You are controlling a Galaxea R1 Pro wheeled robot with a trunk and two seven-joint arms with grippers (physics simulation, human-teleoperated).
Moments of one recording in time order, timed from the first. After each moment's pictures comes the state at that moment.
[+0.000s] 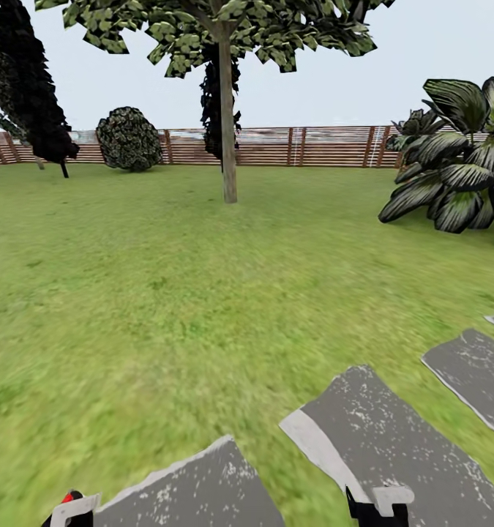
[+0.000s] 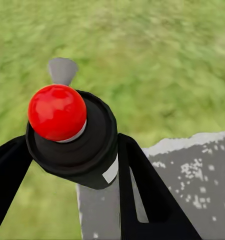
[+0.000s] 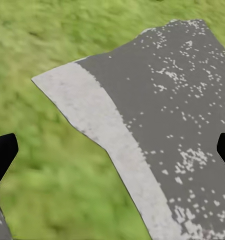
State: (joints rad) left arm -0.22 0.19 0.10 -0.38 0.16 -0.47 0.00; right arm -0.28 -0.10 0.00 -0.34 0.01 -0.47 -0.02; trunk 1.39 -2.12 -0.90
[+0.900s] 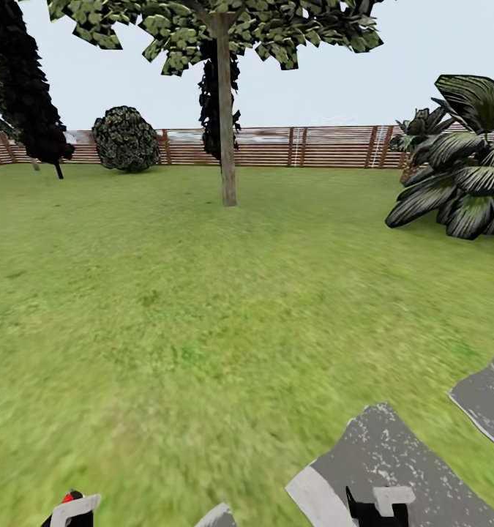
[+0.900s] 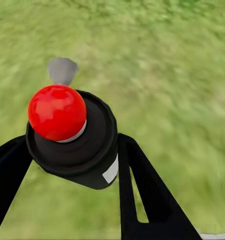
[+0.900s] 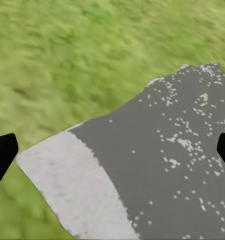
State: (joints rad) left arm -0.22 0.19 0.10 -0.38 0.16 -0.47 0.00; right arm -0.28 -0.10 0.00 -0.34 0.01 -0.47 -0.02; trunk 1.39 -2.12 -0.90
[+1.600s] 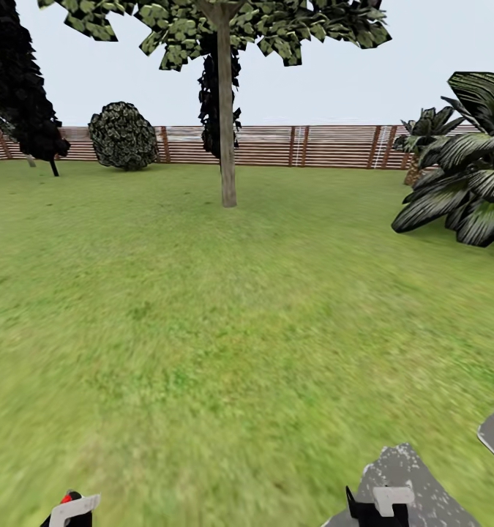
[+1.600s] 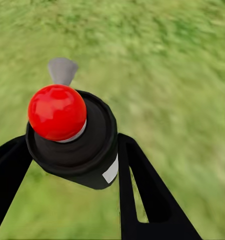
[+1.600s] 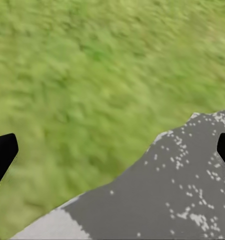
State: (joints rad) left arm -0.22 0.20 0.10 -0.37 0.16 -0.47 0.00; right arm -0.28 -0.10 0.00 -0.34 0.01 -0.47 -0.02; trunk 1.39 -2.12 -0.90
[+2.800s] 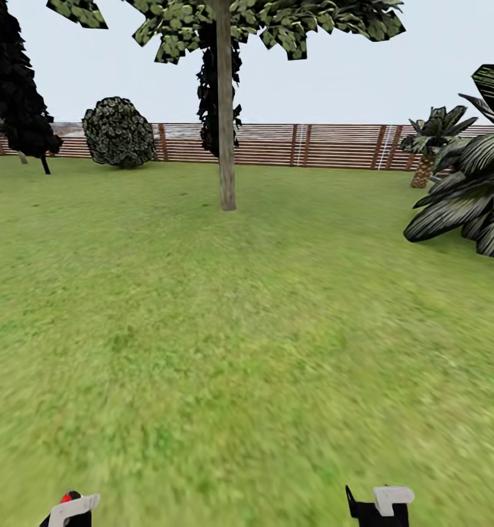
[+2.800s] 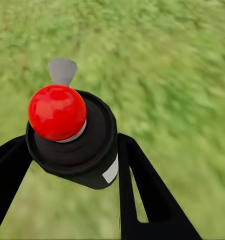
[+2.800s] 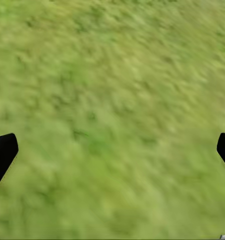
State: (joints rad) left arm -0.22 0.20 0.10 -0.38 0.16 -0.47 0.00; right arm -0.28 -0.10 0.00 -0.34 0.01 -0.47 -0.02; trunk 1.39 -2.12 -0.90
